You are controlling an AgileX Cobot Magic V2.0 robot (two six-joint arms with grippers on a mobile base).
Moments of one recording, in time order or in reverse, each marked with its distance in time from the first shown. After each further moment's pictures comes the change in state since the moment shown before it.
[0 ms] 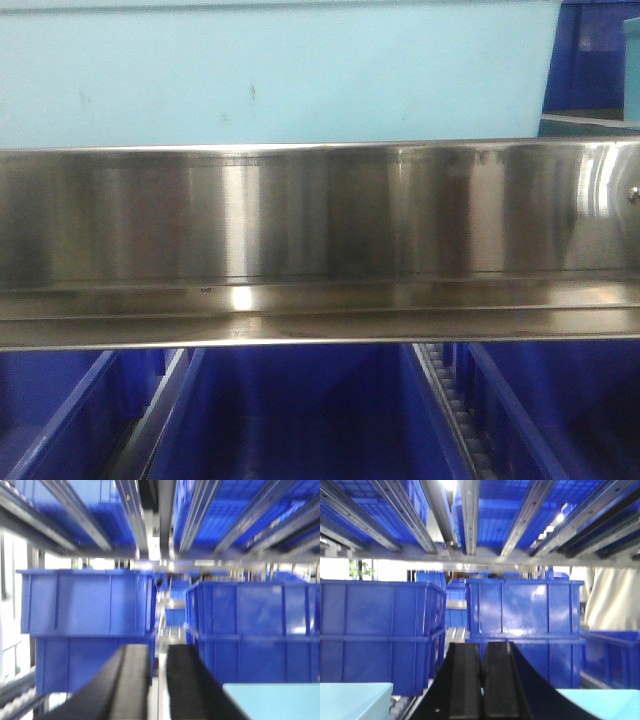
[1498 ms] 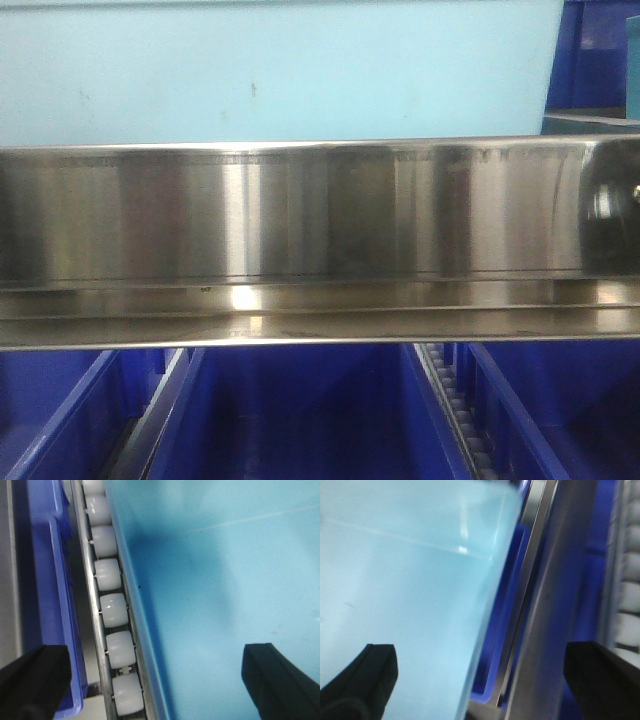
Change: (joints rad) left arm -0.276 1.456 -1.063 -0.126 0.953 0.000; right arm 0.346 1.465 -1.121 0.063 0.937 0.033
